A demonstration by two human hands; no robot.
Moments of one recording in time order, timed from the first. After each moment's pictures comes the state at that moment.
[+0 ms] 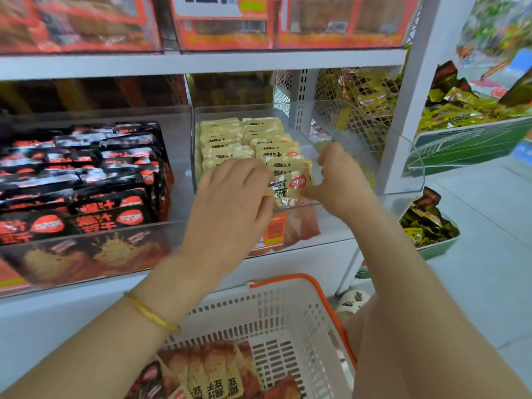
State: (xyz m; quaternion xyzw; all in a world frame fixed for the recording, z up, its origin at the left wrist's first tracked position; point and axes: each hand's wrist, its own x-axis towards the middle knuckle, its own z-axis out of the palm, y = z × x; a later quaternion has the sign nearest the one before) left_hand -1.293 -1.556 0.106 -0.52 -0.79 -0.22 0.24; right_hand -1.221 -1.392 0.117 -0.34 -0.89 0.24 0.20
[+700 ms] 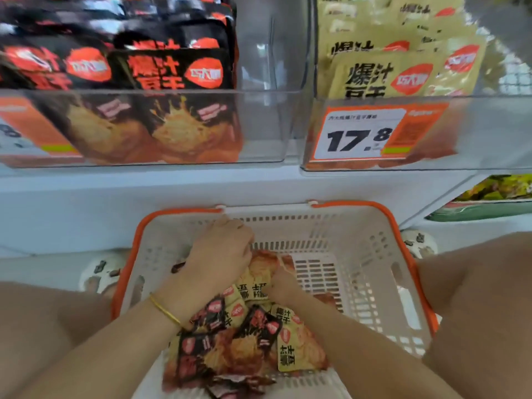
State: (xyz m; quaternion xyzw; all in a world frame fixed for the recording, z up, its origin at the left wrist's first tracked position) left_hand -1.325 -1.679 -0.097 -0.43 -0.90 -0.07 -0.09; right_hand -1.241 -1.563 -0.244 -0.29 -0.84 0.36 -0.29
